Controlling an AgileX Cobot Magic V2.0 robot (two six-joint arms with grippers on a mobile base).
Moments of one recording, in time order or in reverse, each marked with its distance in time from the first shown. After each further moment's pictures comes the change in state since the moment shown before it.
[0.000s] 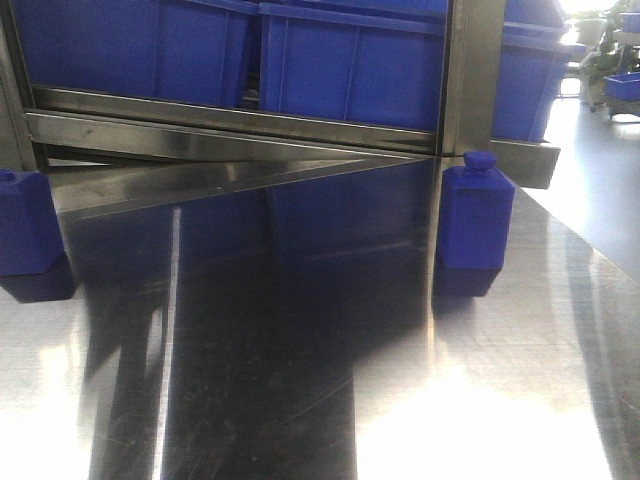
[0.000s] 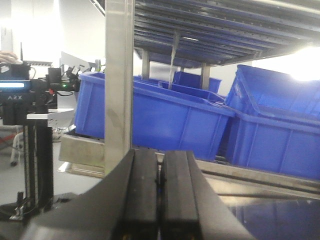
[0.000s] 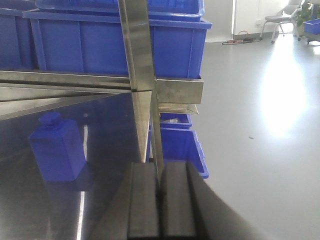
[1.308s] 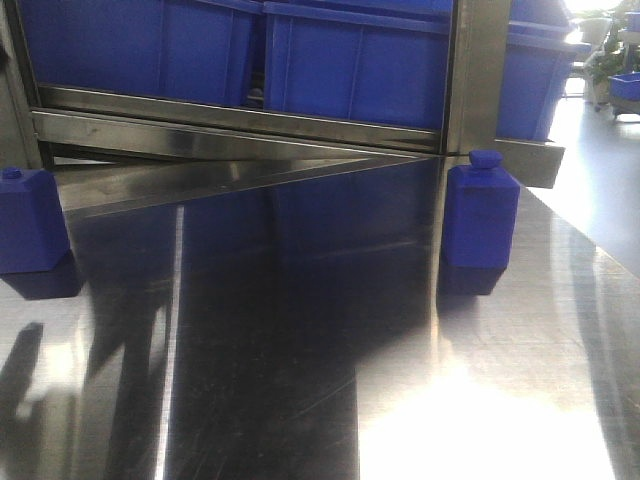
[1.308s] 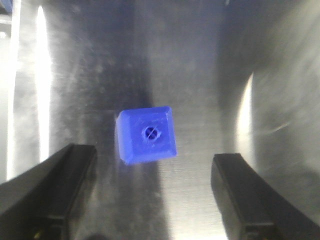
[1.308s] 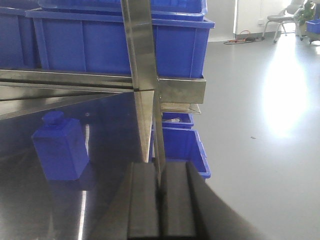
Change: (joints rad) left arm -0.077 1.414 -0.980 -0.343 0.850 0.242; right arm 0.000 0.000 0.000 0.000 0.000 0.000
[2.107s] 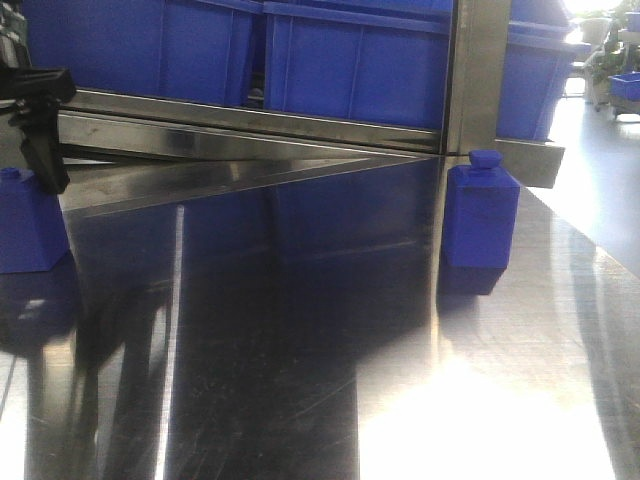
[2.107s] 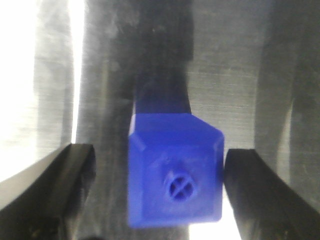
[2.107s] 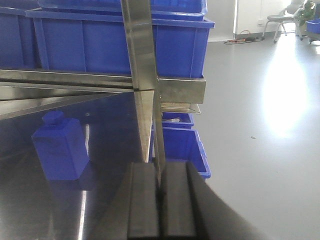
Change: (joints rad) left arm -0.063 0.244 -0.032 0.167 -0.019 -0.249; right arm 0.000 0.000 0.000 0.000 0.000 0.000
